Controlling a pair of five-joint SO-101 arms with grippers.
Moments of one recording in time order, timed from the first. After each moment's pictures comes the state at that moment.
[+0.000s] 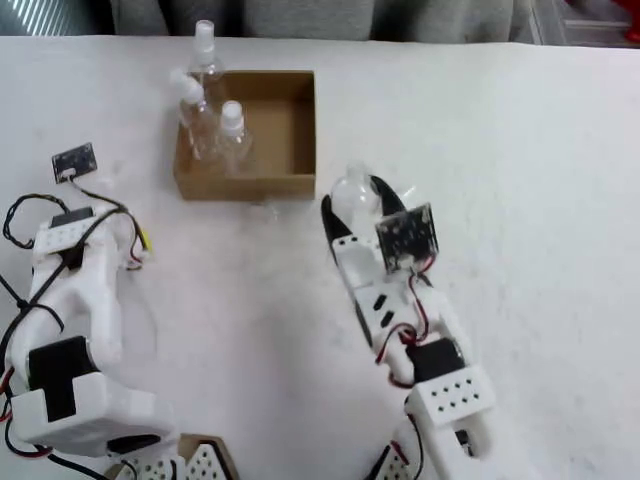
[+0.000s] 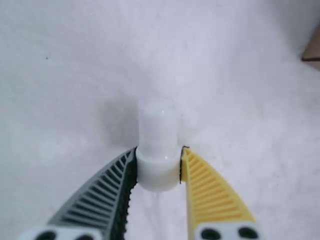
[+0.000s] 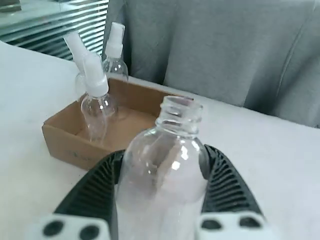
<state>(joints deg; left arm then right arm) -24.4 1.8 35.5 47.8 8.8 -22.5 -63.3 80.5 -1.1 6.5</state>
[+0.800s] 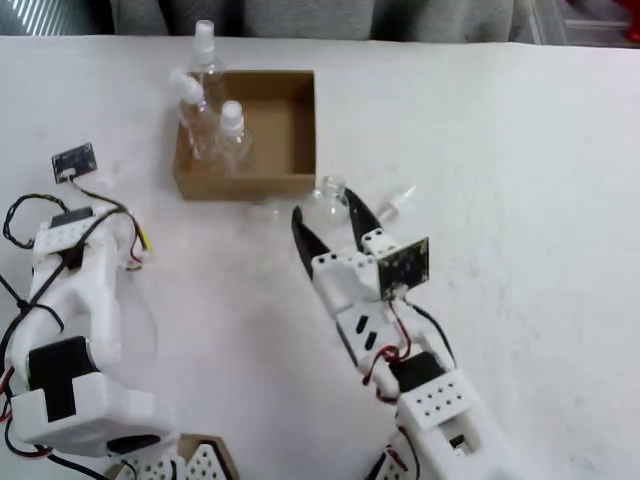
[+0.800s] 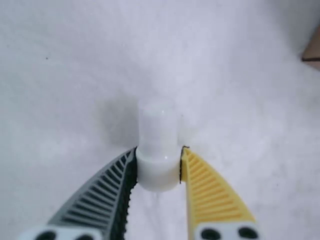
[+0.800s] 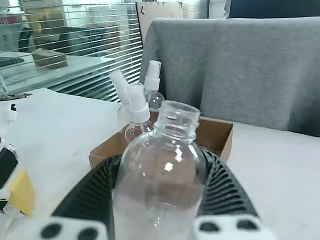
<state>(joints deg) -24.4 1.8 35.5 47.8 8.8 -29.7 -56.7 87.6 -20.5 -2.6</state>
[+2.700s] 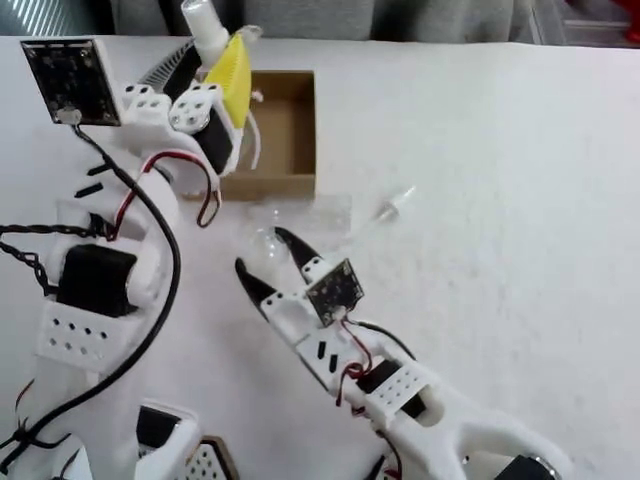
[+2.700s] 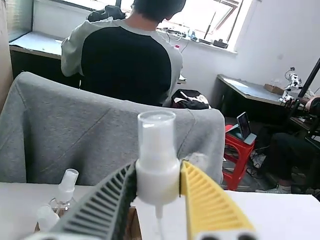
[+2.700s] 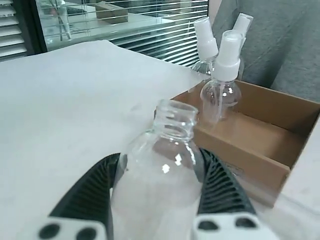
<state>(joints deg) 9.4 -39.9 16.4 35.6 16.8 -43.3 -34.1 88.2 -38.2 1.7</state>
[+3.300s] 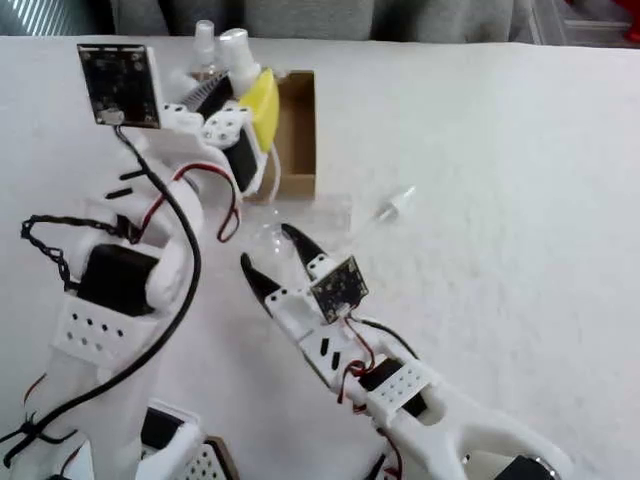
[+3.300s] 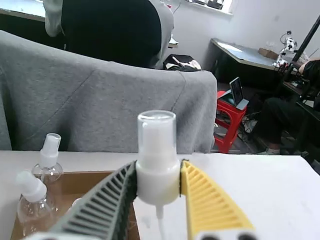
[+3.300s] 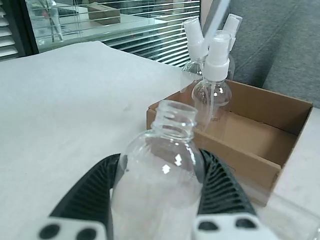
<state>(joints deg) 13.4 -39.9 20.5 39.2 17.4 -42.4 -34.1 88.2 -38.2 1.7</state>
